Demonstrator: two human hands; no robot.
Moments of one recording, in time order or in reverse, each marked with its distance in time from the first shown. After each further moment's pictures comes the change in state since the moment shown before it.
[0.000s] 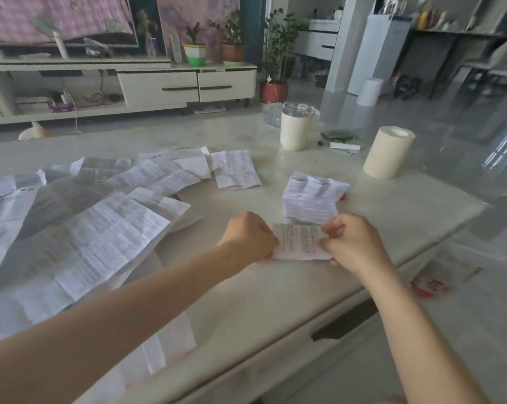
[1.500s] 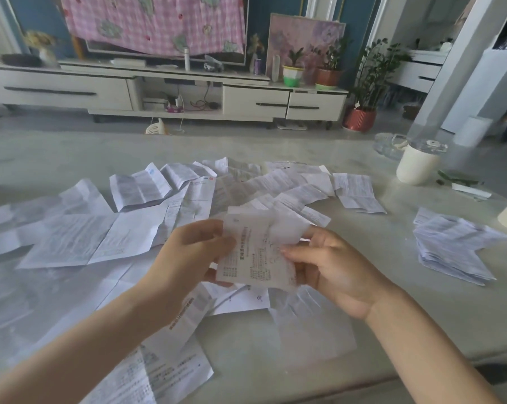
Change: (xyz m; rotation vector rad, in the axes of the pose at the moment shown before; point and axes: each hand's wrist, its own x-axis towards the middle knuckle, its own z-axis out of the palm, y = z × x) left_hand -0.156 -0.130 -0.180 -0.668 0.334 0.050; right_hand -0.113 -0.154 0.125 0.639 -0.985 -0.186
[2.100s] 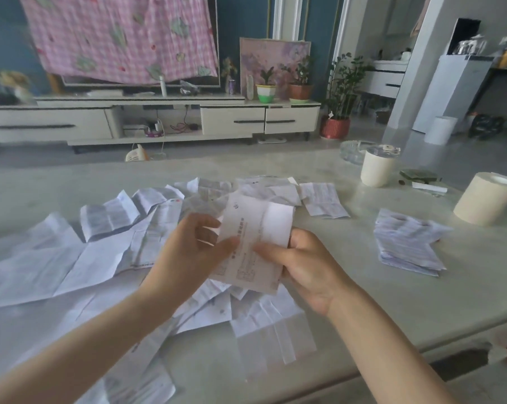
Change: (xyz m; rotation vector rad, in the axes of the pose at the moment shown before) left_hand 0.013 0.015 0.044 0.334 0.131 0.185; right_hand -0.009 -0.002 -0.019 0.026 0.233 -0.133
